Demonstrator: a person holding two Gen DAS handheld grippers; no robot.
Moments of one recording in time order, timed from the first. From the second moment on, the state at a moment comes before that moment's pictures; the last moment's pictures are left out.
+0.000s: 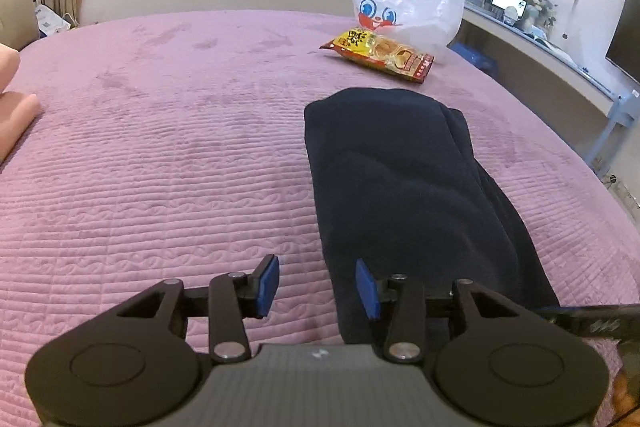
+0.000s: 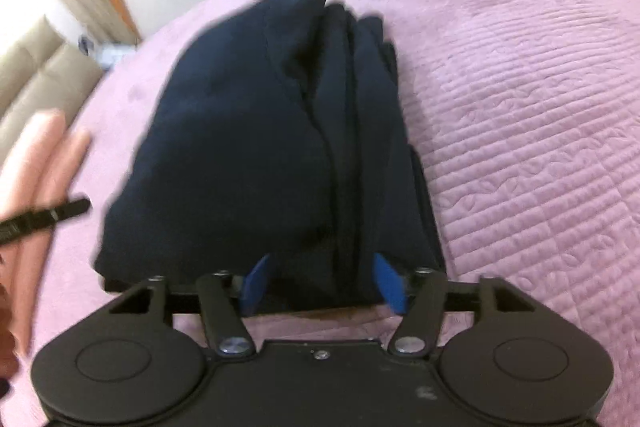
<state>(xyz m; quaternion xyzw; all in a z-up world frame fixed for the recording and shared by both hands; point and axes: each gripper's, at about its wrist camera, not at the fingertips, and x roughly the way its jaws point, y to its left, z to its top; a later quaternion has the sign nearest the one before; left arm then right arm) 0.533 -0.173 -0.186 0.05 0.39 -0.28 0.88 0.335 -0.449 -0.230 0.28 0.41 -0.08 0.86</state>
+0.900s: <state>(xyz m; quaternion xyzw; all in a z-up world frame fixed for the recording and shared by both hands) 0.624 -0.203 -0.267 -0.17 0.48 -0.38 0.77 0.429 -0.552 -0.272 0.39 0.38 -0.03 0.84</state>
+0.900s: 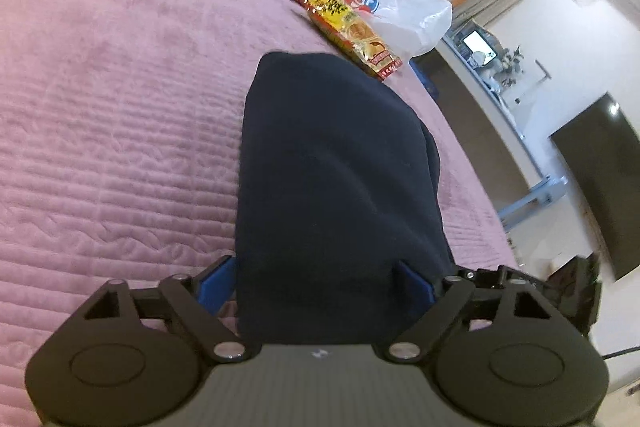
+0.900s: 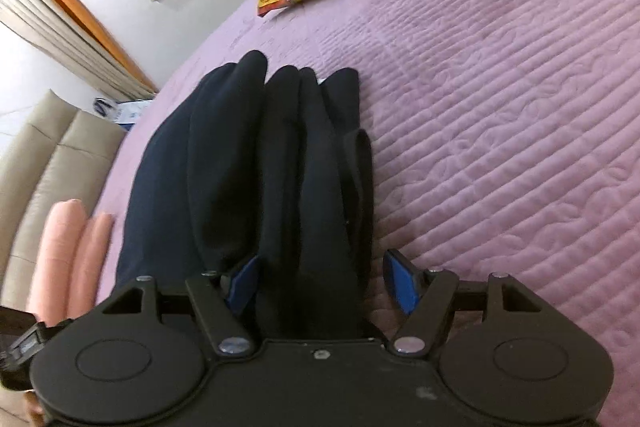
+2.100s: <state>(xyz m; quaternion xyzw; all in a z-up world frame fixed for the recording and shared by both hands) 0.416 -0.062 -0.160 -0.25 0.37 -0.46 0.77 0.271 -0.389 -0.110 0.27 0.34 0.15 0.89</state>
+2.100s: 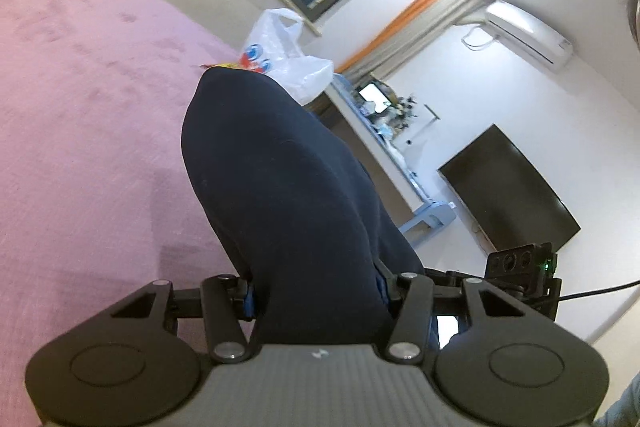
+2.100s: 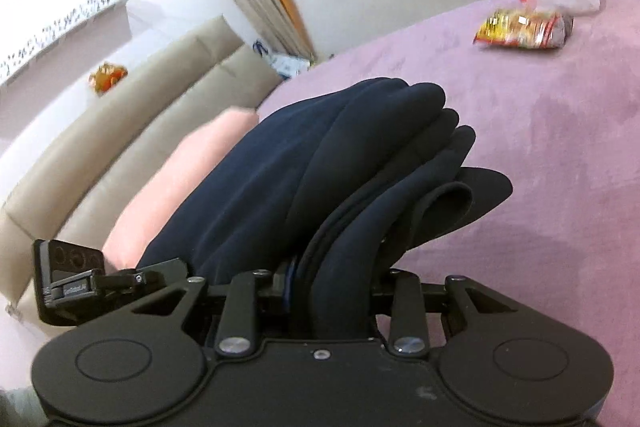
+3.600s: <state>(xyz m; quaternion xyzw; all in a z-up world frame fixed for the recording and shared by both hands) 0.241 0.013 -0.222 -0.14 0.35 -0.40 0.84 0.228 -0.238 -0.146 -0.03 0.27 0.11 0.95</state>
